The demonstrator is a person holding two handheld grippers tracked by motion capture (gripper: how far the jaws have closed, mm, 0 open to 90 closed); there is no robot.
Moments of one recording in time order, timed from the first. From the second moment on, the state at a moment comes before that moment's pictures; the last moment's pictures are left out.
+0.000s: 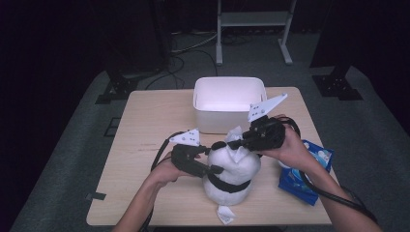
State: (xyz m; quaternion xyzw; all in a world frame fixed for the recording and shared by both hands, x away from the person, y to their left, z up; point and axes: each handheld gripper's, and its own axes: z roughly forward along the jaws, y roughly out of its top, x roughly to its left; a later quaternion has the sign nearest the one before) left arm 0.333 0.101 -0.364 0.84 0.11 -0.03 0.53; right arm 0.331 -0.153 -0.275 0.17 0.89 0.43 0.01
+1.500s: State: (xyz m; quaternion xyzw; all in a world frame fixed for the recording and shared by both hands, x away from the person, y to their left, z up) left arm 0.330 0.053 -0.346 0.88 0.08 -0.01 0.47; right arm 0.328 -0.150 -0.279 0.16 0.91 0.38 0.03
